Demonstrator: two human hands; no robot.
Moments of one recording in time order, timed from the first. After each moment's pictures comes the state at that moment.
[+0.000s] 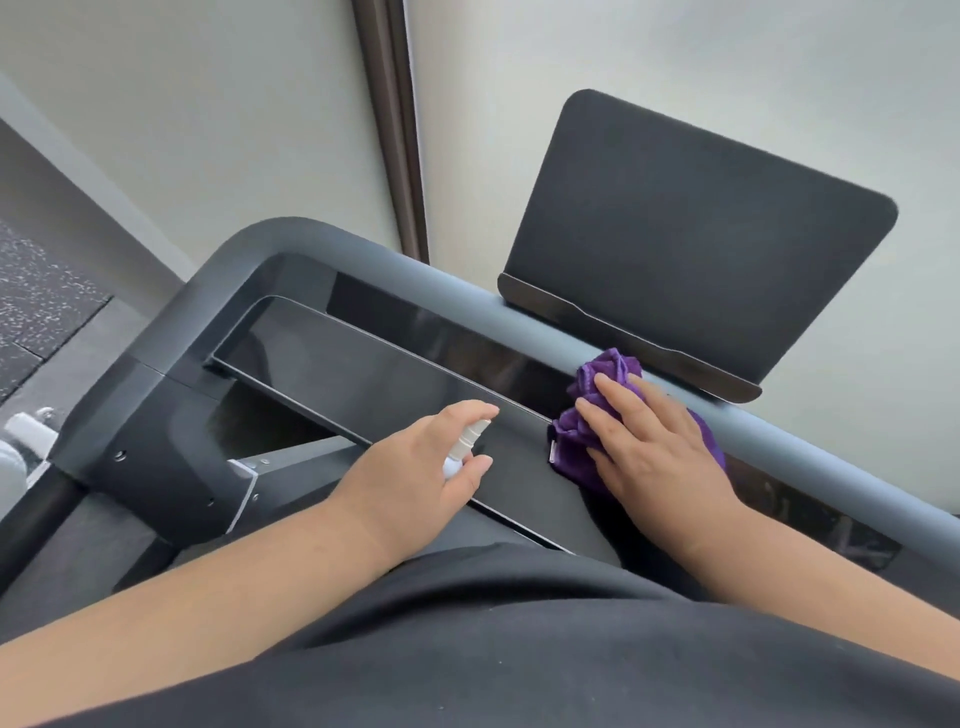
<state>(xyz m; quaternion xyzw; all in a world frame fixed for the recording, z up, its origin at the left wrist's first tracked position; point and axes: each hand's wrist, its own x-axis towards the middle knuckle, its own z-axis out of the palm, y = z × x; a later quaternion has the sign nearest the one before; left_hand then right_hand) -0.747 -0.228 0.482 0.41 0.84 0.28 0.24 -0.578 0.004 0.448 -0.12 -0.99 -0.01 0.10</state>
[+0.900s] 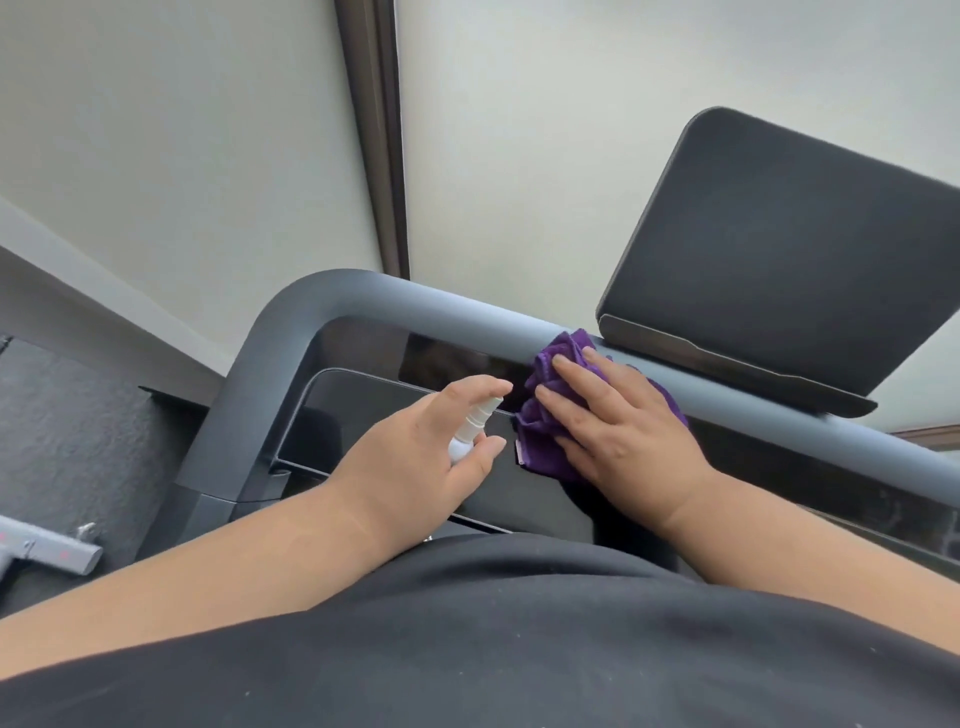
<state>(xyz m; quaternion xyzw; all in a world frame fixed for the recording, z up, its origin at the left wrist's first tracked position) -0.911 -0.253 0.485 0.49 0.75 0.34 0.27 -0.733 -0.065 0.459 -0.11 -0.99 -0.02 0.08</state>
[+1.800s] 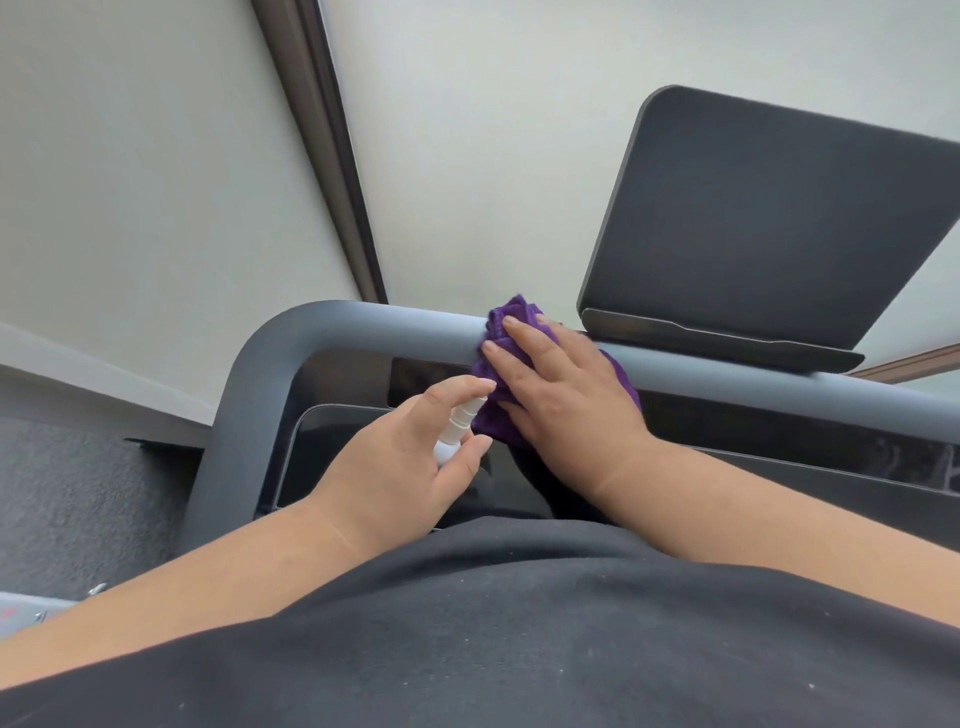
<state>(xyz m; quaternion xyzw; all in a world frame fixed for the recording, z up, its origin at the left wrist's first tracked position) -0.940 -0.243 0.484 0.55 0.72 0.34 0.25 -0.797 -0.089 0.474 -0.24 -0.97 0.01 0.03</state>
